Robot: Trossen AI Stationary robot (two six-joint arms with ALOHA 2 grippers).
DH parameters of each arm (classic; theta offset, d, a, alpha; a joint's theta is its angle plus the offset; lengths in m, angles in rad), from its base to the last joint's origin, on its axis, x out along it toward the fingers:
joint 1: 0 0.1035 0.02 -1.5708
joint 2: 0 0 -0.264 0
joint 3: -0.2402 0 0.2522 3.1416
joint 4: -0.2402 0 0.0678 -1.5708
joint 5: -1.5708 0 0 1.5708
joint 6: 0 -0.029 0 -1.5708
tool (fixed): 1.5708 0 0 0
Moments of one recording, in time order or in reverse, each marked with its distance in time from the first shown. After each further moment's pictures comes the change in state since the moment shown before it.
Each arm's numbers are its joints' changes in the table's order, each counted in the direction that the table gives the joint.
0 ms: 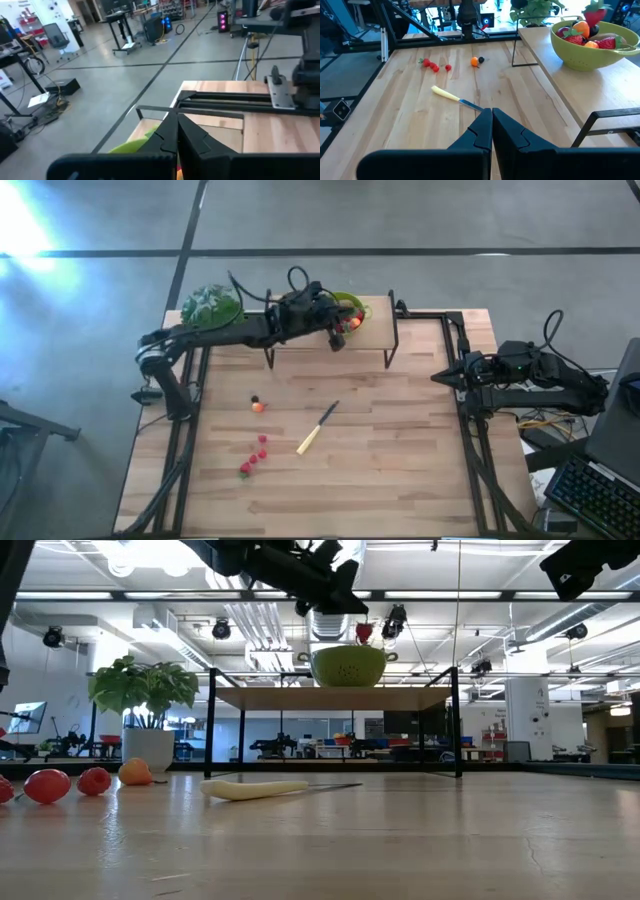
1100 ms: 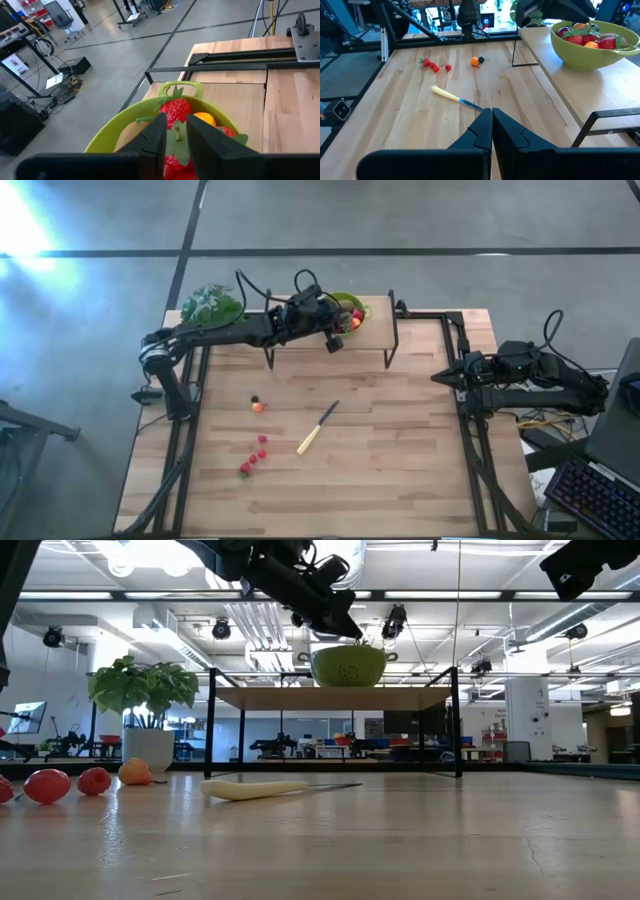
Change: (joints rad) left arm 0.014 0.031 -0.012 -0.135 0.071 -0.082; right arm 0.000 0.000 0.000 0.000 0.000 0.000
